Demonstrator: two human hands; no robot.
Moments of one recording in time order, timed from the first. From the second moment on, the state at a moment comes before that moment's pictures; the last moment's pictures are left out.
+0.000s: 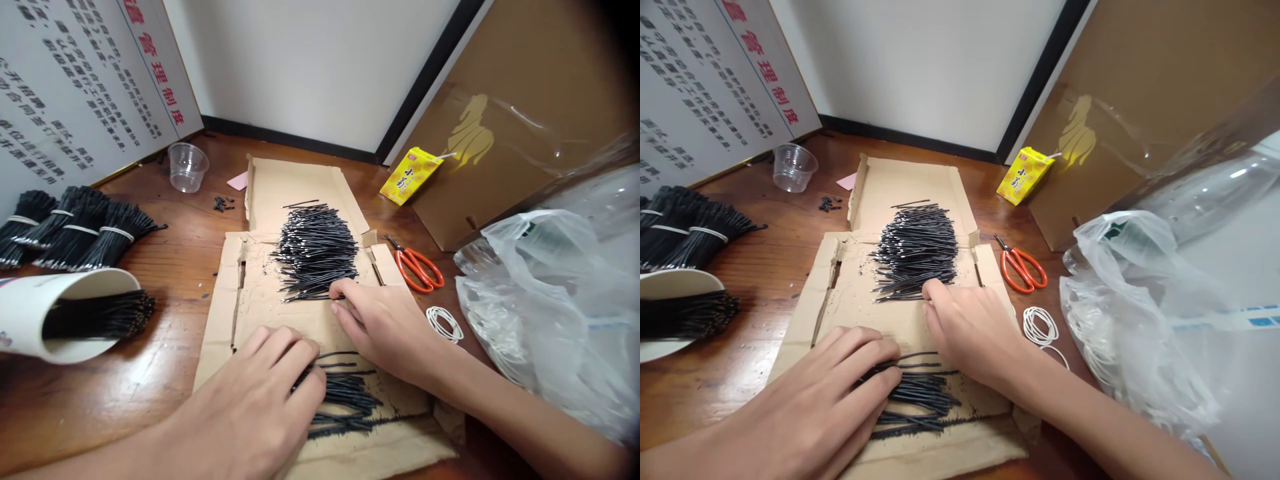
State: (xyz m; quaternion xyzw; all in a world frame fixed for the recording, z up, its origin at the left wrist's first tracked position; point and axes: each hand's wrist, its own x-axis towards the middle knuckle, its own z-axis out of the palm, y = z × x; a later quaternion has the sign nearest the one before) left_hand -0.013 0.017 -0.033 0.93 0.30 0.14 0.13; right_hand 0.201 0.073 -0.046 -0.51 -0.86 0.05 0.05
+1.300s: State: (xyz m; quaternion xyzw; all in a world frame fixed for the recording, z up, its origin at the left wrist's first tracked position) left_hand -0.012 0.018 -0.034 0.94 0.29 0.16 0.10; right_hand 0.198 0.072 -0.044 -0.48 -0.87 0.06 0.07
